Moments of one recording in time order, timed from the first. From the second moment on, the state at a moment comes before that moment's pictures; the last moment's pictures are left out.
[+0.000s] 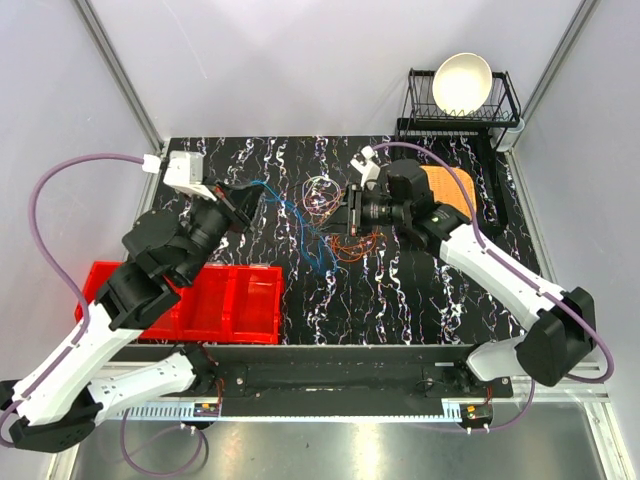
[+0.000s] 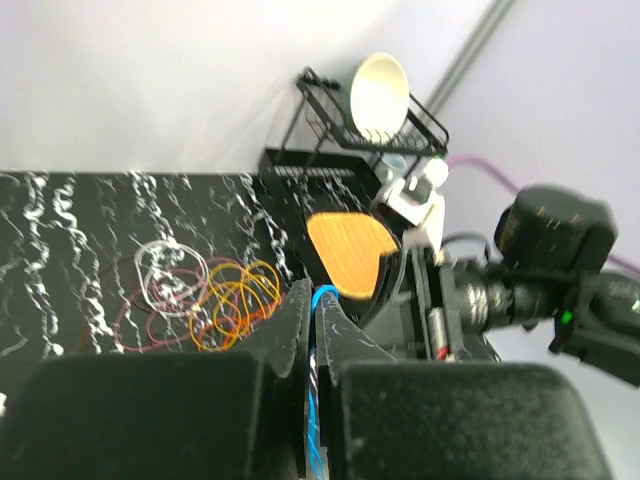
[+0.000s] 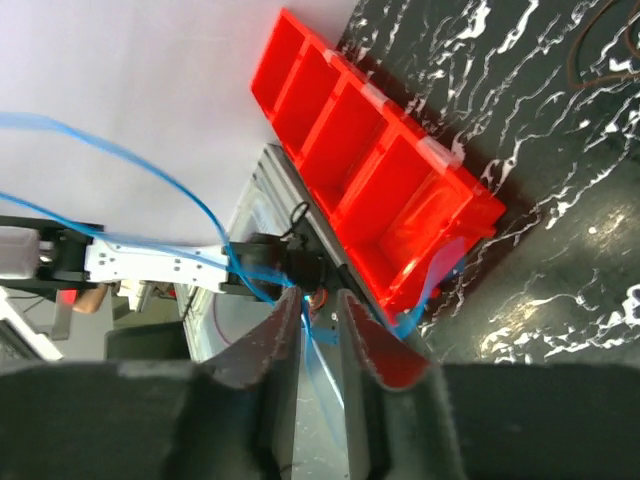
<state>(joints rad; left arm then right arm) -0.84 0.82 1.22 -0.32 -0.37 -0.40 0.61 1.38 1.20 -0.20 -0.65 0.73</state>
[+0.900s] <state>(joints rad) -0.51 0.92 1.44 -0.98 -1.12 -0.41 0.62 1.39 1.14 -0.43 -0.46 0.61</state>
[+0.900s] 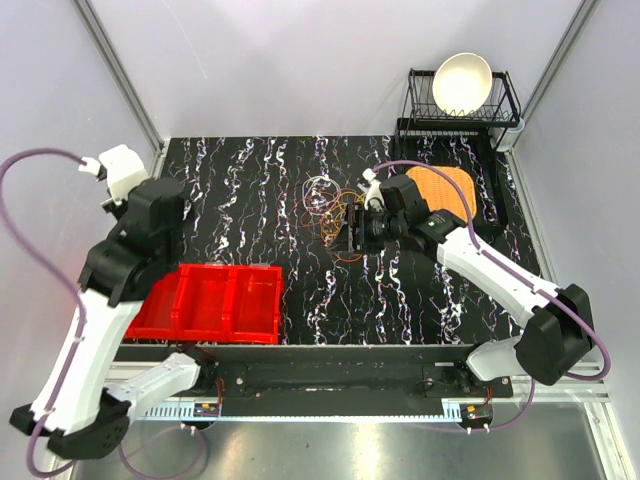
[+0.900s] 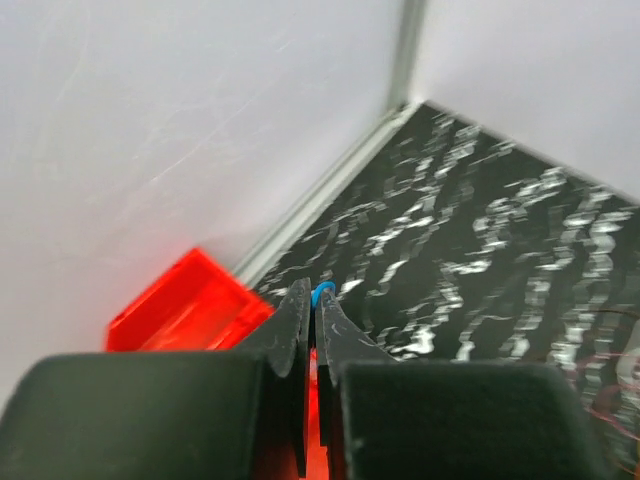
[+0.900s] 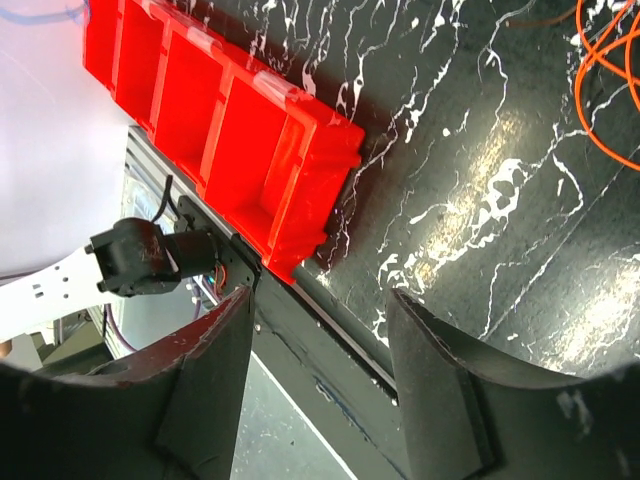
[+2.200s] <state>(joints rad) 0.57 0.95 1.15 -0.85 -0.65 -0.47 0.62 1.53 1.19 -0.45 -0.57 0.65</state>
